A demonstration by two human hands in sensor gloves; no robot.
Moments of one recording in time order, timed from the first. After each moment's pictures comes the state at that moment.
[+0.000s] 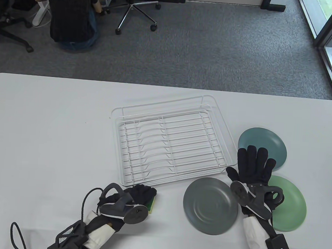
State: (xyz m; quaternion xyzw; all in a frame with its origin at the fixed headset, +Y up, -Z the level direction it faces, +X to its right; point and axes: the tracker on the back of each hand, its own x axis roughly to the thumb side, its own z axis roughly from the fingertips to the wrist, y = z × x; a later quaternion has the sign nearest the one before) left_hand -0.121 -0.757 -0.210 -0.05 -0.43 -0.06 0.90; right_hand 0.232 -0.709 -0.245 -0.04 0.18 -0.98 0.06
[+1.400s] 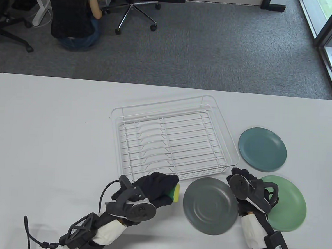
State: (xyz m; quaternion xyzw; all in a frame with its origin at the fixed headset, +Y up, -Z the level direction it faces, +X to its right) left_hand -0.088 -0.655 -0.206 0.16 -0.43 0.12 0.88; right_hand 0.227 -0.721 -0.257 -0.04 0.06 -1.00 0.00
